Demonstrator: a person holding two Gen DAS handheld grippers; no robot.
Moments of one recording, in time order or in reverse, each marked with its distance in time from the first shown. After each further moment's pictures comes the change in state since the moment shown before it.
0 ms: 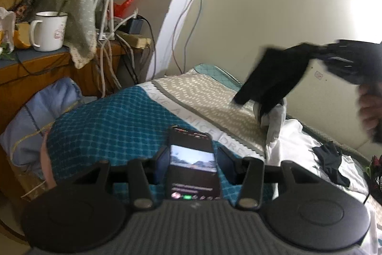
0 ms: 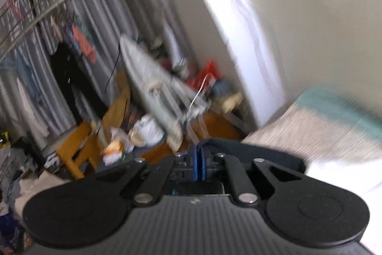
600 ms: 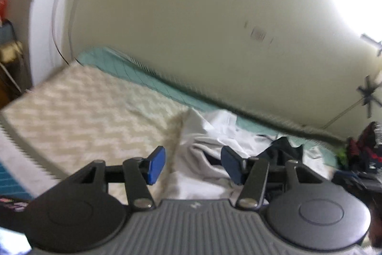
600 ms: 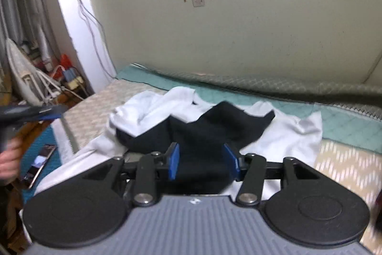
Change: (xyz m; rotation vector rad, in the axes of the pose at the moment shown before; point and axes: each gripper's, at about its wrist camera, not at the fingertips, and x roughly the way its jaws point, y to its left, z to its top) left arm 0.189 -0.211 0.054 0.181 0.216 -0.183; right arm -0.242 -0.130 -0.122 0.076 0.015 -0.622
